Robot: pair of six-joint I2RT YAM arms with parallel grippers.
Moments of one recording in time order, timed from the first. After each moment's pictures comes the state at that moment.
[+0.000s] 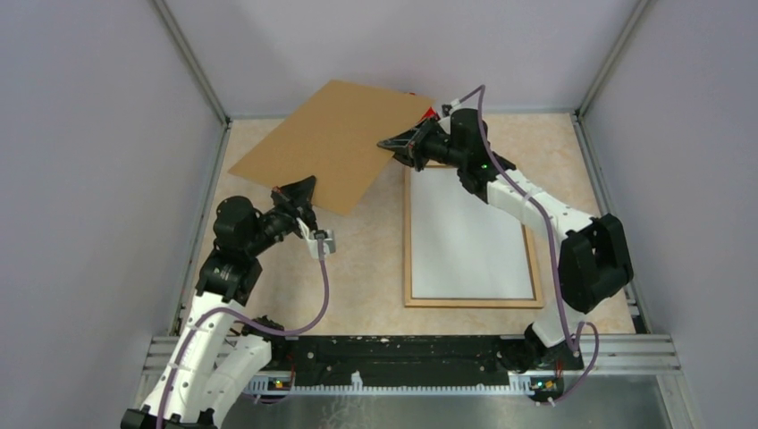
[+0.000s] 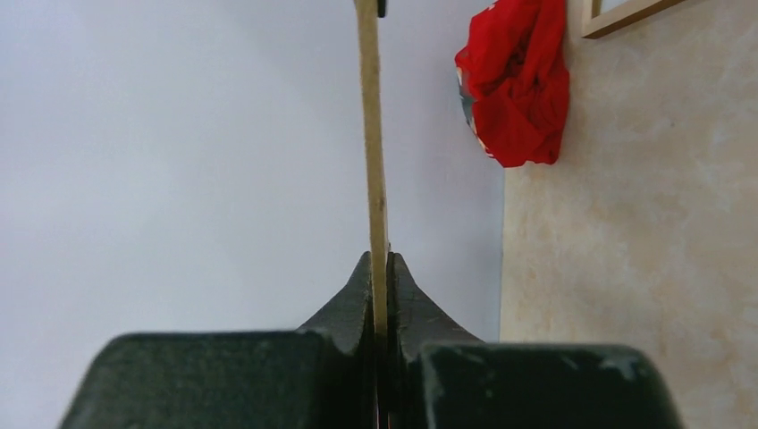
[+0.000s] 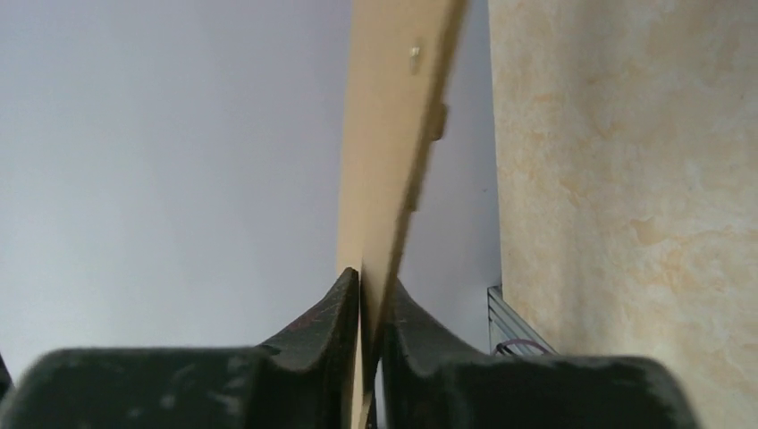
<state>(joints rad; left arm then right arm) -0.24 0.70 0.76 -0.20 0.55 1.50 0.54 1.64 1.32 0.14 -0.45 1.48</state>
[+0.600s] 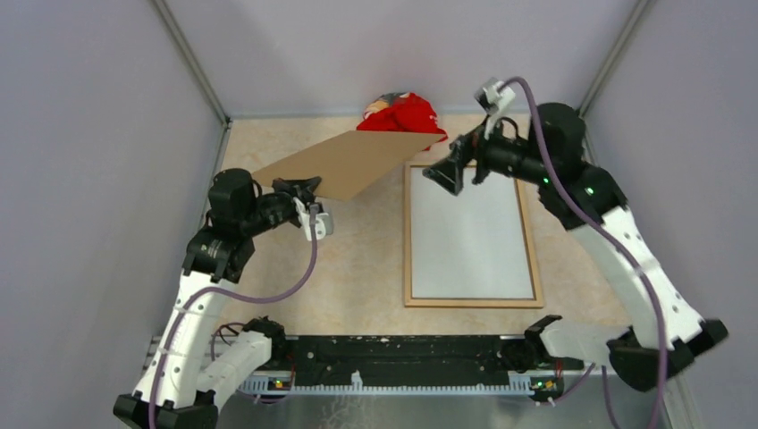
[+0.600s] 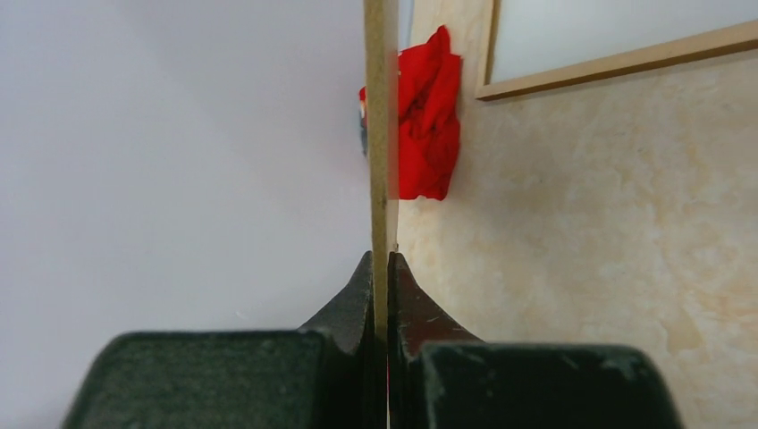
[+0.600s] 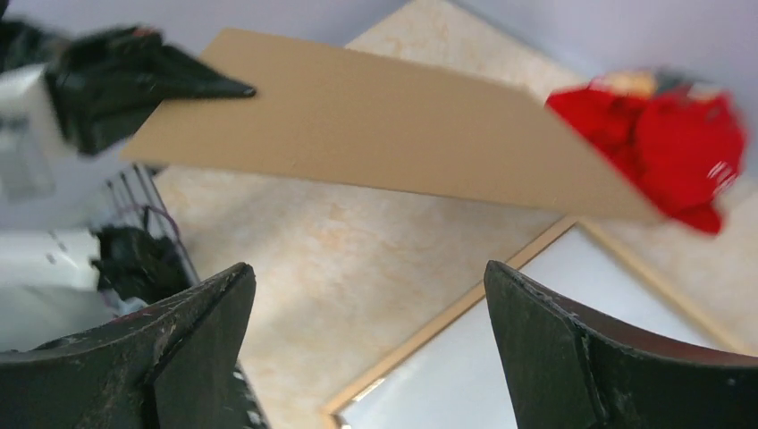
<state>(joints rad) -0.24 0.83 1.01 -0.47 0.60 1.28 0.51 1.27 1.55 -0.57 -0.45 0.21</state>
